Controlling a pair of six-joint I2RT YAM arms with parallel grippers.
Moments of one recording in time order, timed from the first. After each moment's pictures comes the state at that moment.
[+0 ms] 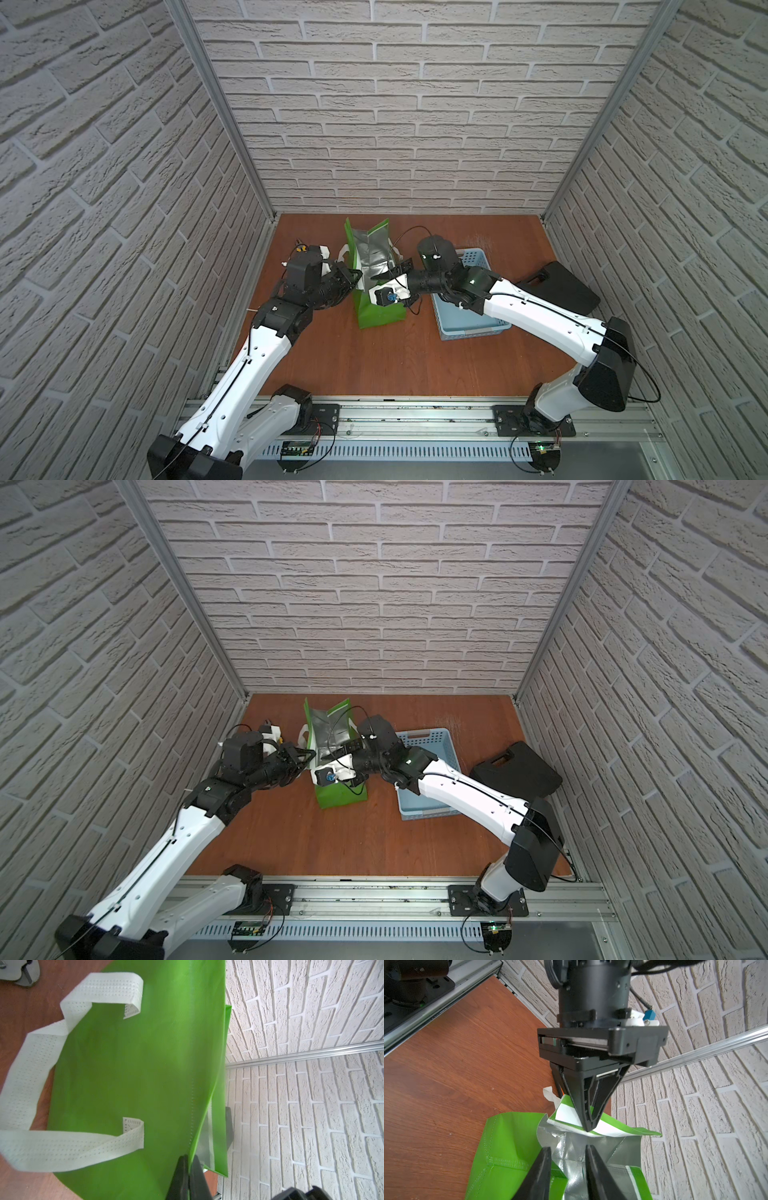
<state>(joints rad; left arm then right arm) -0.34 0.95 0.90 -0.45 0.33 -1.06 0.82 1.55 1.37 -0.31 -0.38 -1.12</state>
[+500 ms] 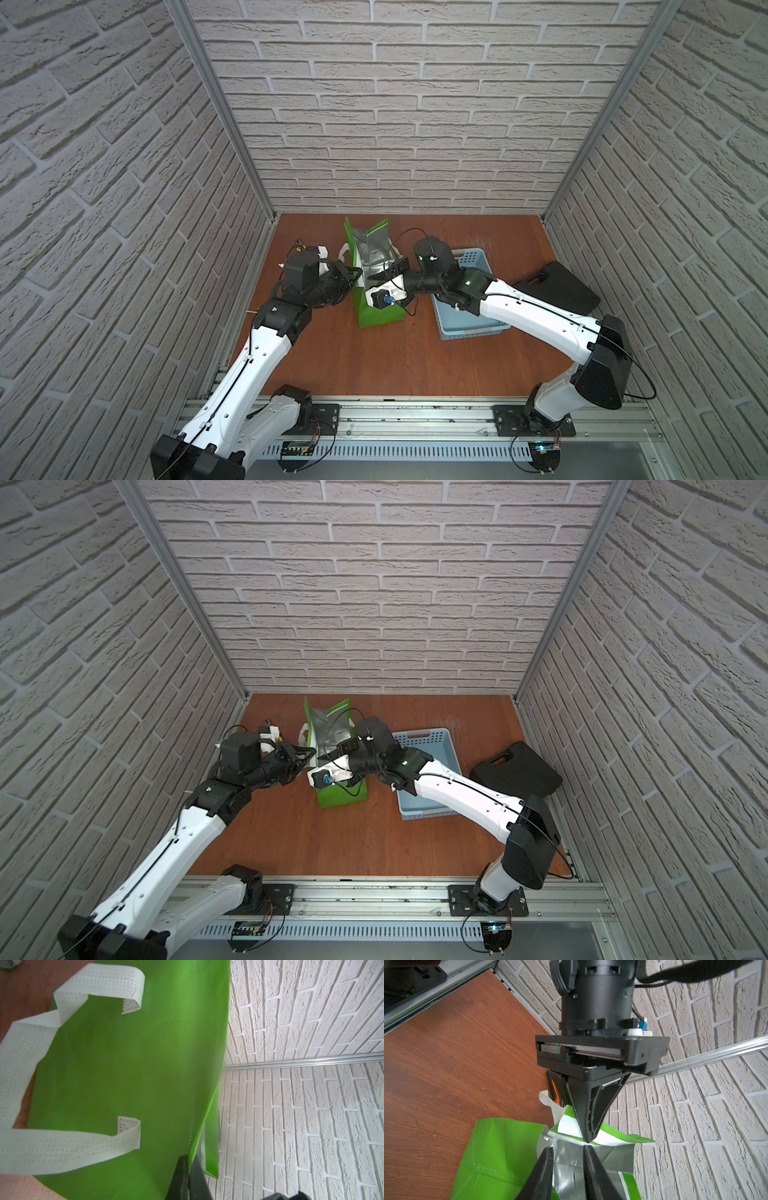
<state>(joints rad) -0.31 0.95 0.87 -0.39 0.38 -1.13 0.84 1.58 1.37 -0.28 -0.36 -1.16</state>
